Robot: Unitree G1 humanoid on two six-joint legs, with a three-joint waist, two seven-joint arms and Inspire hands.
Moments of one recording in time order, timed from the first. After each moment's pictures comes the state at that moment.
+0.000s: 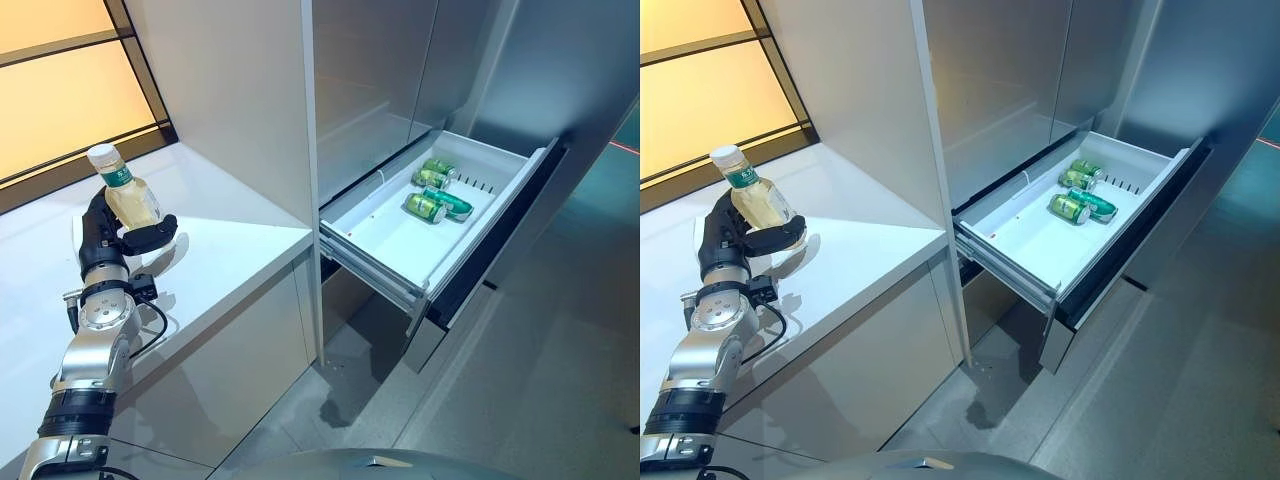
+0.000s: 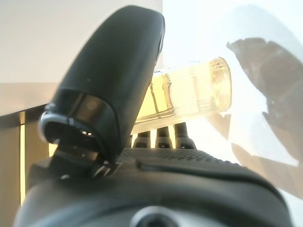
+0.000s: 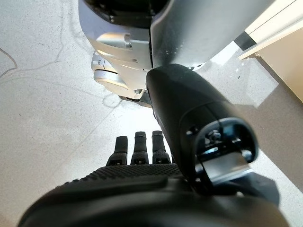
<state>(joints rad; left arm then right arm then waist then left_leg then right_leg) -0.09 0.60 0.15 0.11 -0.36 0.13 0.39 0.10 -0.29 0.17 1.20 0.16 0.21 0.06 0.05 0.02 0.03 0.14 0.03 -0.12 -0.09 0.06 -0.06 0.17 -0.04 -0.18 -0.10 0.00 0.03</state>
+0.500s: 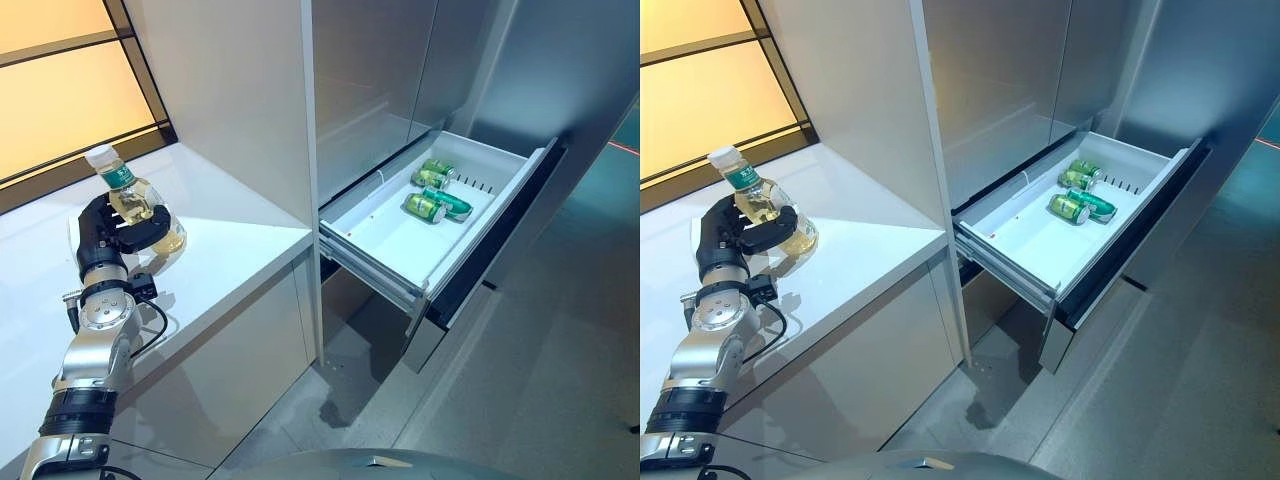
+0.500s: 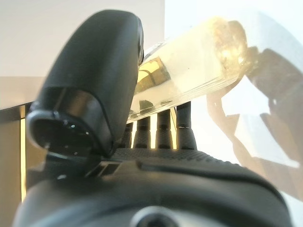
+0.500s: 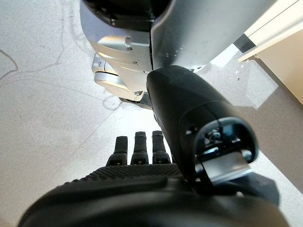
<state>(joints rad) -0.09 0.59 0.15 0.13 -0.37 0.10 0.42 0.10 -0.29 0.17 1.20 0.16 0.21 0.07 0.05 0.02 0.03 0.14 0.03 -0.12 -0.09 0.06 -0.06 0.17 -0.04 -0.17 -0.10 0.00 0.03</state>
